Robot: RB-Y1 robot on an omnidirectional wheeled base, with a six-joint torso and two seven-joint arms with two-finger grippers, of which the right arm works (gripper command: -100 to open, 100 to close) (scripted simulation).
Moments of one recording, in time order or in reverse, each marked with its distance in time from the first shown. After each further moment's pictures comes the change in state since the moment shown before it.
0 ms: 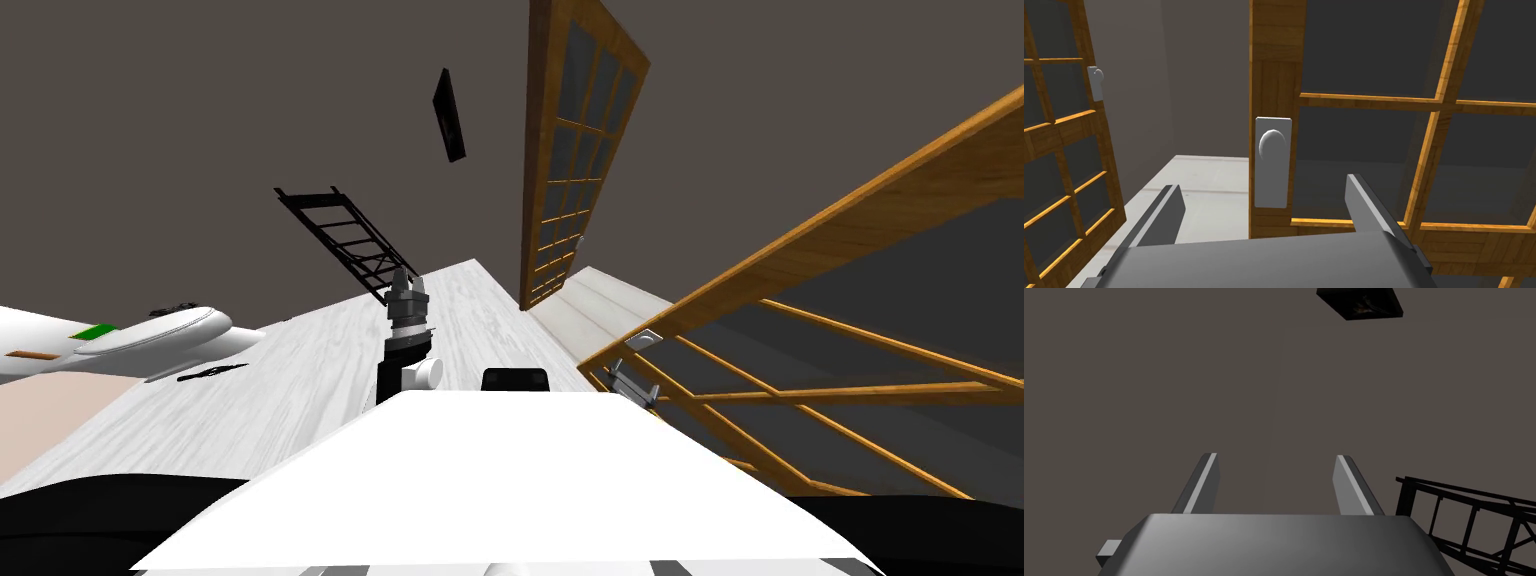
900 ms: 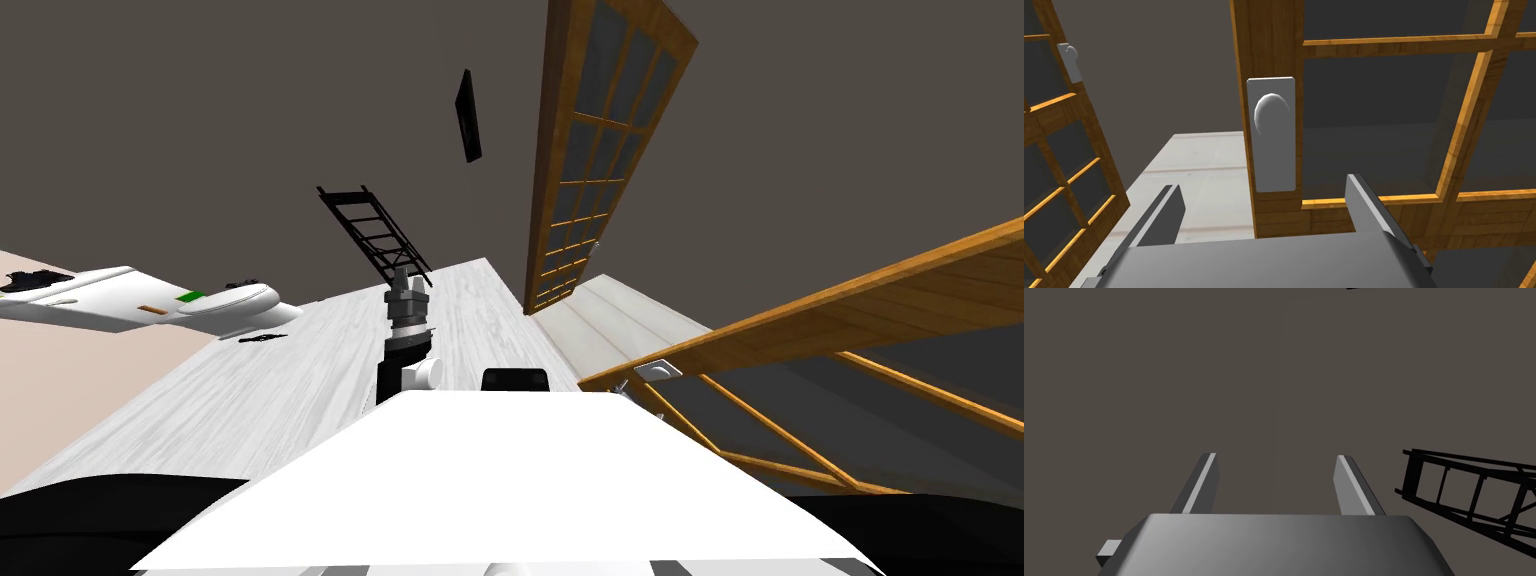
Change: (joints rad) arm 0.018 0.049 -0.003 0.123 -0.115 -0.058 -0.099
